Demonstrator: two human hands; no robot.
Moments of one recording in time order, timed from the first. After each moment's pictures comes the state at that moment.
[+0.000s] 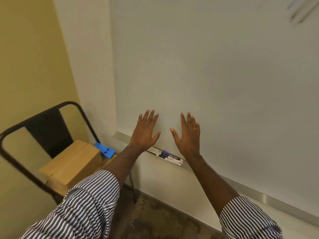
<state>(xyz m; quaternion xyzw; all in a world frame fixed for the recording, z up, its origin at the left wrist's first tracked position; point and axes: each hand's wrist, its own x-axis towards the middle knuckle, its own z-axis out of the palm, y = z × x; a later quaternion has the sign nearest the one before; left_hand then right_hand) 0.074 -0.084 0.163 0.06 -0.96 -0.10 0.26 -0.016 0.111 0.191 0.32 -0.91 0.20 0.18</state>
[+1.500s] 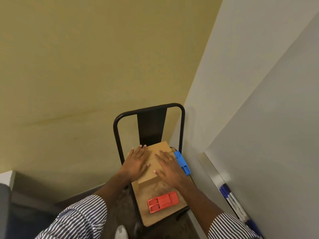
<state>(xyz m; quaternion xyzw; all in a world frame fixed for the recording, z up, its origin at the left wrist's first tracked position) 0.330 -0.296 0.011 0.43 -0.89 -0.14 0.02 0.123 -0.228 0.033 0.75 -0.64 0.01 -0.17</state>
